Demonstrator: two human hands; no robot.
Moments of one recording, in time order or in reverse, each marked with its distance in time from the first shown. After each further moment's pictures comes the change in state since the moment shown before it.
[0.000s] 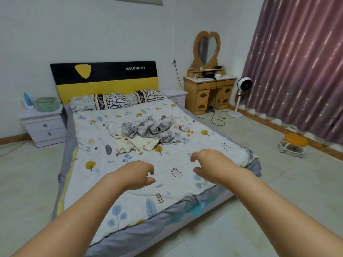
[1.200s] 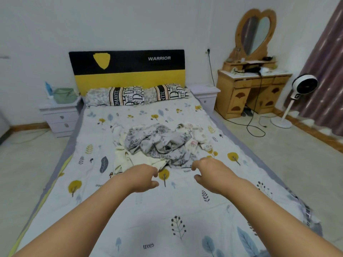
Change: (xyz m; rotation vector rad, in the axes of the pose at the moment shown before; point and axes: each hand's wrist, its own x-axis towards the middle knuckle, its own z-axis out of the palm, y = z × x) left_hand 0.371 -0.053 -0.060 -0.062 -0.088 -0.189; right_hand 0.378 0.176 0.011 0.048 -0.108 -0.213
